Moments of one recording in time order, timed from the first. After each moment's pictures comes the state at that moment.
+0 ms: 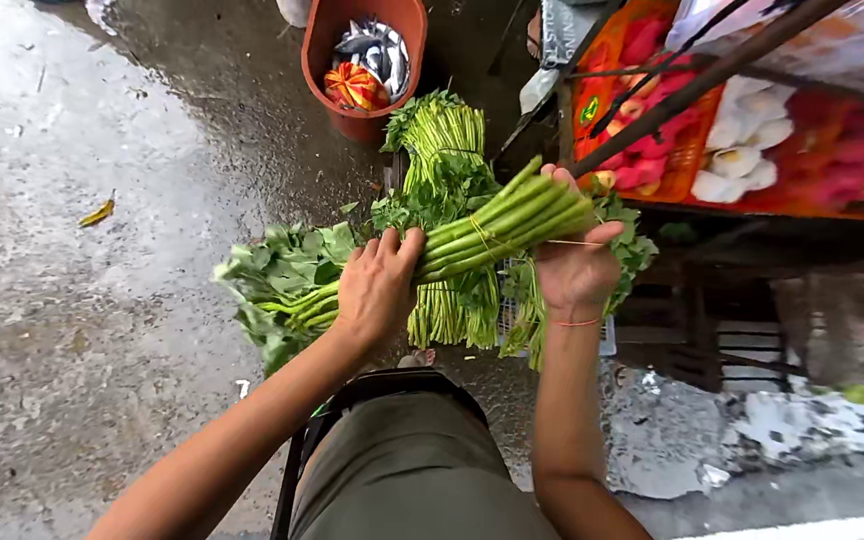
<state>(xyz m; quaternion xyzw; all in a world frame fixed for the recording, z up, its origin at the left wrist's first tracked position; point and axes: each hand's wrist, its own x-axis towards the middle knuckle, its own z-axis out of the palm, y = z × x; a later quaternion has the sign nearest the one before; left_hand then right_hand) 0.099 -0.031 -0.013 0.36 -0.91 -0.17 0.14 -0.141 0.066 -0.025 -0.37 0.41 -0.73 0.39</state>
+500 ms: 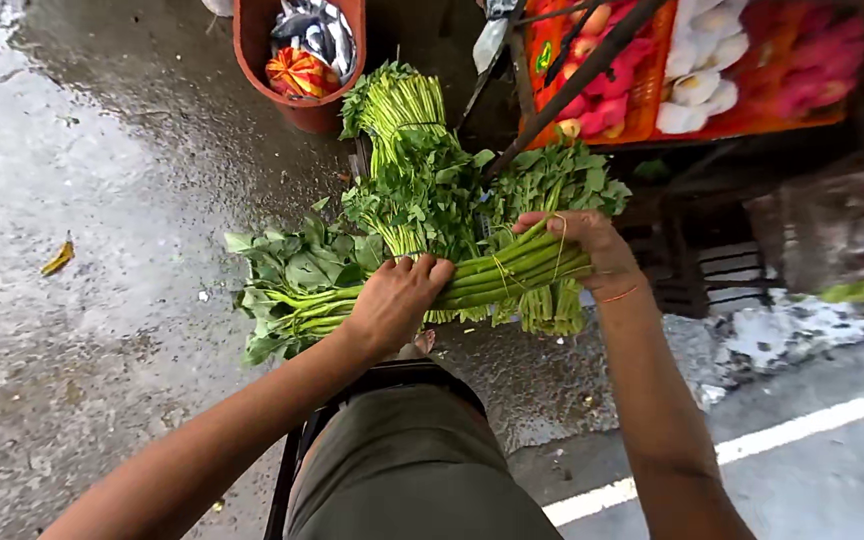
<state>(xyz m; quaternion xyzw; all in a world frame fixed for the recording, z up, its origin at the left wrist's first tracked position) 0.071 -0.009 -0.024 0.11 -0.98 -0.18 -0.01 -0.196 0.140 -0.017 -0.27 0.61 -0.55 0.50</state>
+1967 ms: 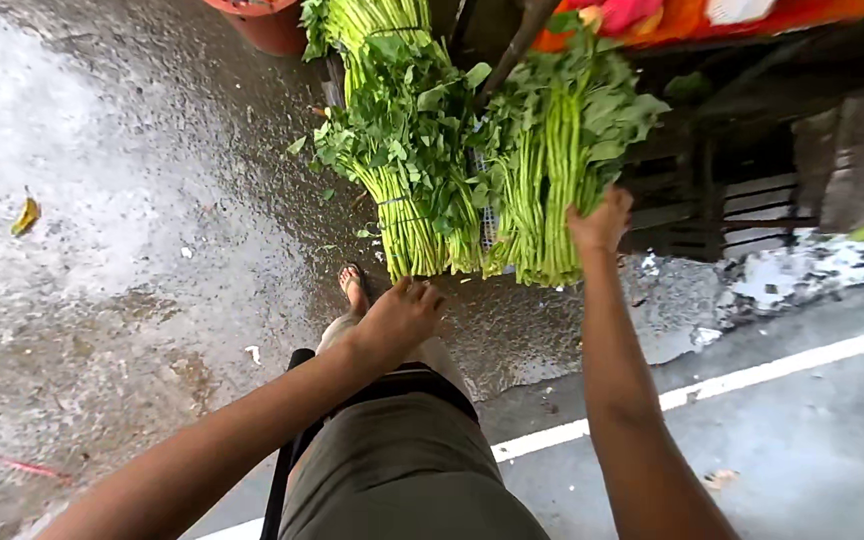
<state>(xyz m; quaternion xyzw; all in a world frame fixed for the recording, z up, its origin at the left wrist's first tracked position) 0.071 0.080 -0.092 -0.03 -0.98 -0.18 -0.12 -0.288 0.246 -0.184 -0.14 0.98 -0.13 0.09</state>
